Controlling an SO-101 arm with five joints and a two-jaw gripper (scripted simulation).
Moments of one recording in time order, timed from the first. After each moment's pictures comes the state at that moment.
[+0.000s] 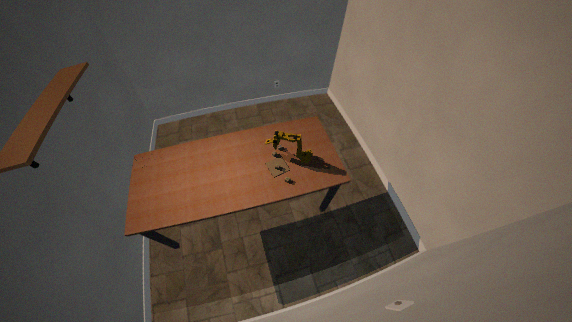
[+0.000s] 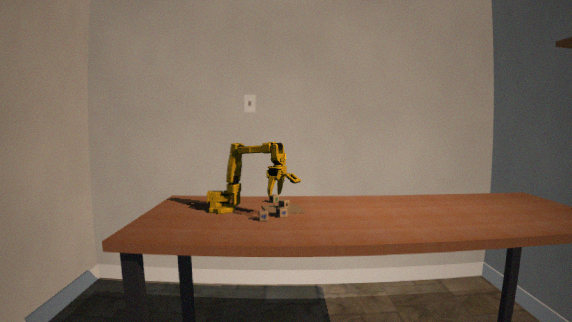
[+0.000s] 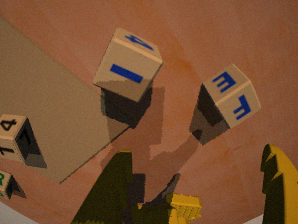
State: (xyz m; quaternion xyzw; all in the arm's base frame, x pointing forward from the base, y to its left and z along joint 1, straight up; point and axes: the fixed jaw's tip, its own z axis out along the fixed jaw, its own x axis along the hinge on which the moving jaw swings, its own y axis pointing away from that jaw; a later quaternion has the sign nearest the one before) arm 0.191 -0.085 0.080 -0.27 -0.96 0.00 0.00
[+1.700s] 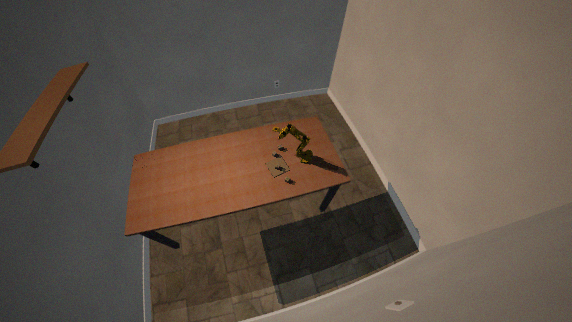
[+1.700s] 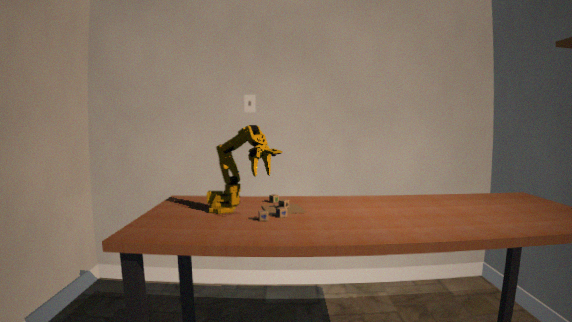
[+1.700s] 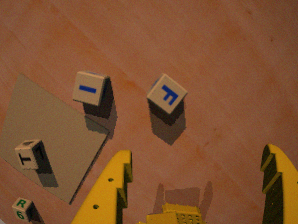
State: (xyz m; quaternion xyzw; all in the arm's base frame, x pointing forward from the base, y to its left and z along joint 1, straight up) arm 0.157 -0.116 0.151 -0.37 -0.91 0.06 -0.19
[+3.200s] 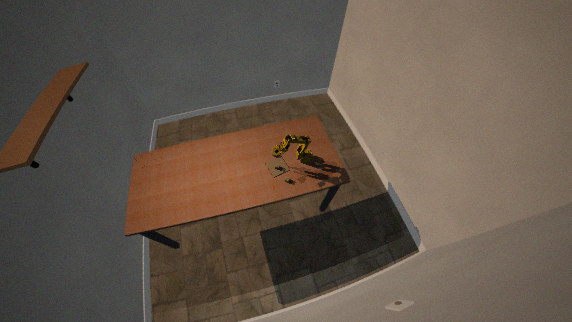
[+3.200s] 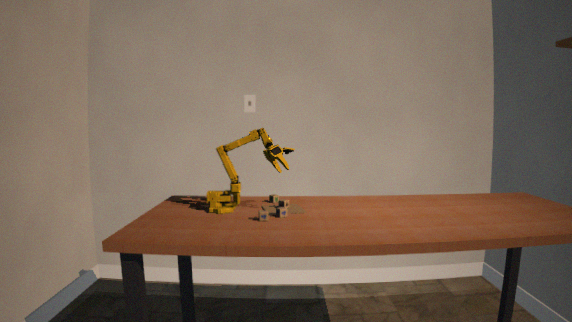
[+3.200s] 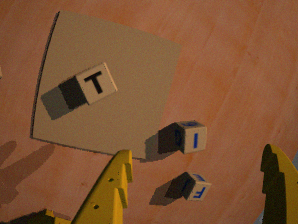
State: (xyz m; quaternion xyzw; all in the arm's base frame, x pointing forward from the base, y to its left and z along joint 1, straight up) arm 0.197 0.017 0.144 0.27 -0.93 0.05 -0.22
